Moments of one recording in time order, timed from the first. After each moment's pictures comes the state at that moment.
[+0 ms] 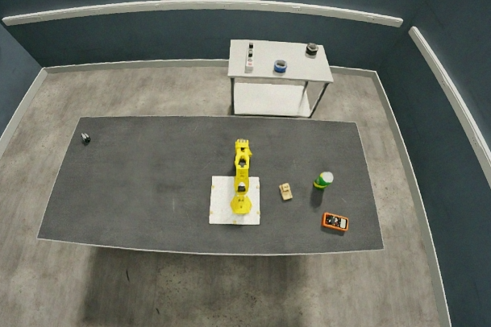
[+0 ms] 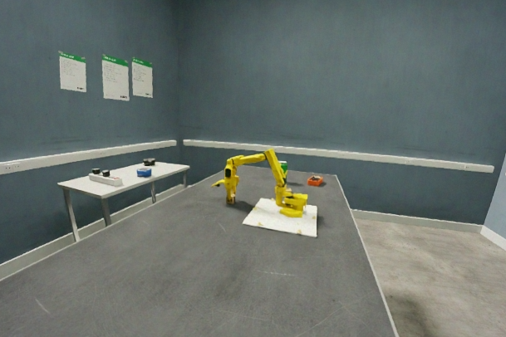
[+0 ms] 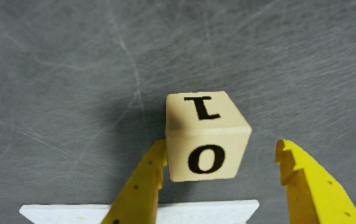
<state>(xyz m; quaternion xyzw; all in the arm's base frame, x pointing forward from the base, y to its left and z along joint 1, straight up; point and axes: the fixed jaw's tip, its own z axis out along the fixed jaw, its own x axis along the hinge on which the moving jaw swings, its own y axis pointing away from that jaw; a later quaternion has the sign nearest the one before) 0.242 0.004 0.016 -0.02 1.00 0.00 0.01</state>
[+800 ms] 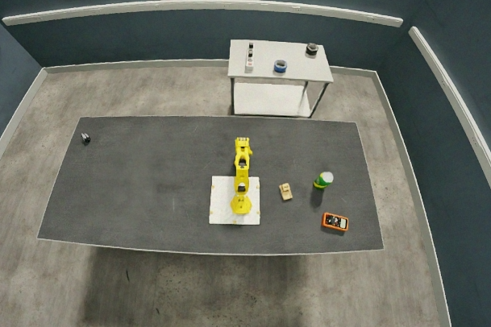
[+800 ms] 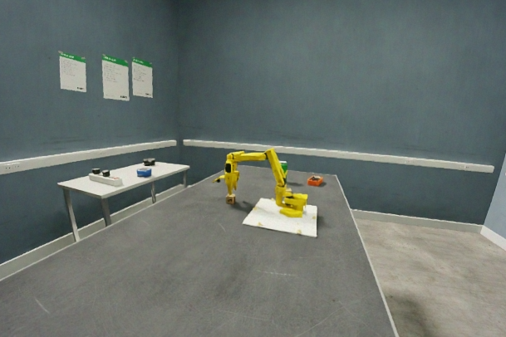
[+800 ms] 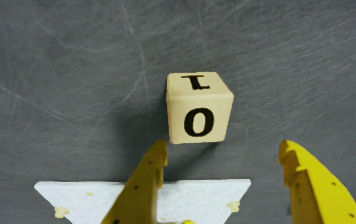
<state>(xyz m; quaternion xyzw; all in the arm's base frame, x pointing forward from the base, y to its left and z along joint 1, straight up) 0.239 0.004 0.037 -0.02 1.00 0.00 0.00</state>
